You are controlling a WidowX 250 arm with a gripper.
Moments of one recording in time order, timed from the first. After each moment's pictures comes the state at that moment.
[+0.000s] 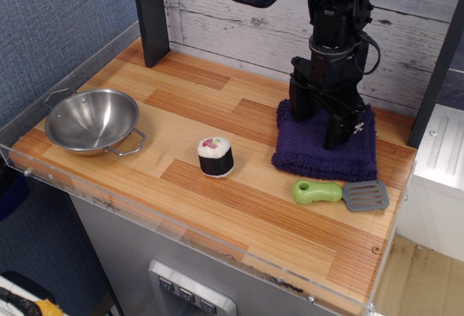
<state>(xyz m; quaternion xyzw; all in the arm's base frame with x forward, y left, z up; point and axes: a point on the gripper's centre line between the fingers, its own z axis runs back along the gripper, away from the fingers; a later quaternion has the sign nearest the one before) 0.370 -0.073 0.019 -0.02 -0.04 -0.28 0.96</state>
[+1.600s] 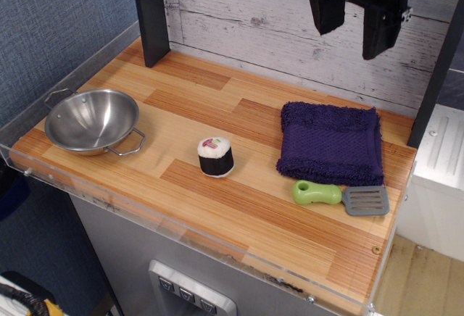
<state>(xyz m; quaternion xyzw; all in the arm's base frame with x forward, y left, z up) 0.355 -0.084 0.152 -0.04 -0.12 -0.25 0.96</state>
